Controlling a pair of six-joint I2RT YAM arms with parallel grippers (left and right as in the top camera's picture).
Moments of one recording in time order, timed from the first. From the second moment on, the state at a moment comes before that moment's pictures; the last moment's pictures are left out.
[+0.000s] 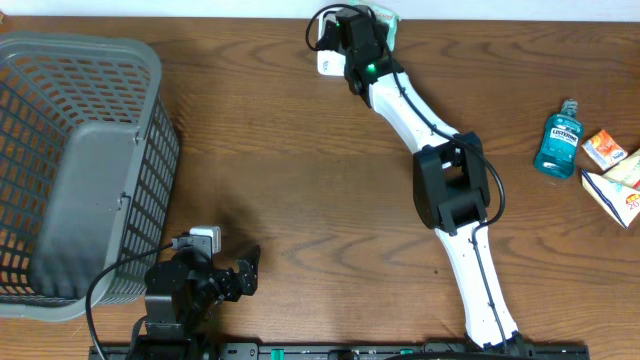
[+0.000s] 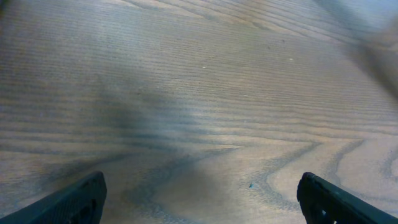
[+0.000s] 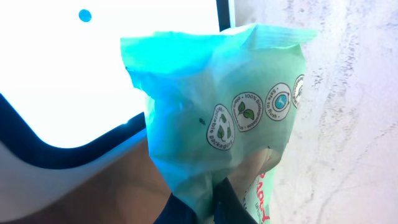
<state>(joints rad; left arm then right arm) -0.05 0.16 0.16 -0.64 0.30 -0.20 0.40 2.61 2.25 -0.22 0.53 -1.14</state>
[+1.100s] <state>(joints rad) -0.05 0.16 0.16 -0.64 0.30 -0.20 0.36 2.22 2.28 -1.13 0.49 -0.71</state>
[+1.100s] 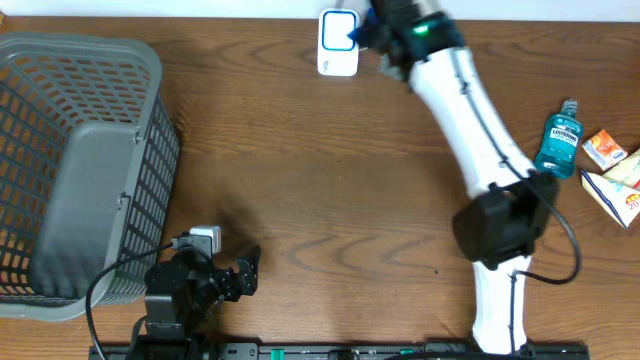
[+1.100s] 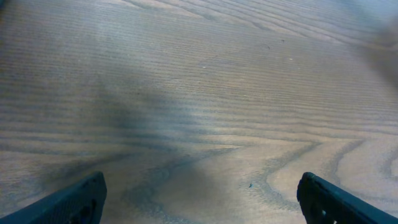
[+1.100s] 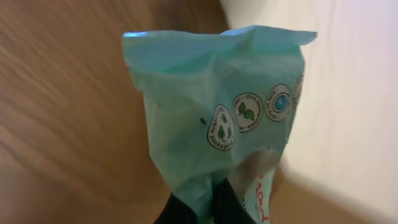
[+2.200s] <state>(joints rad) -0.05 0.16 0.16 -0.64 0.30 -0.20 -0.34 2.25 1.90 -1.34 0.49 0.40</state>
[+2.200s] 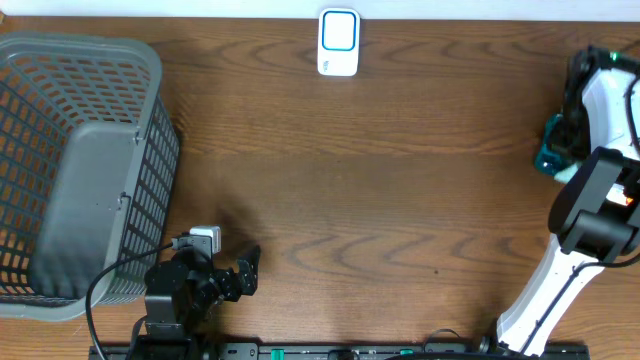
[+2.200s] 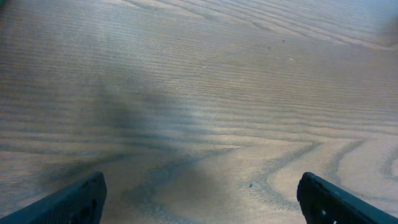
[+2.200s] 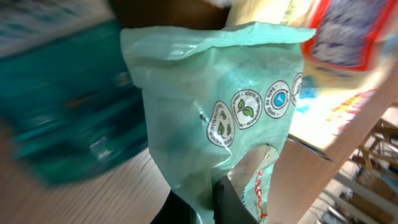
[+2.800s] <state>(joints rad) -0.05 0.16 0.16 -0.64 0.30 -0.20 -0.38 2.13 1.74 -1.20 0.39 0.38</state>
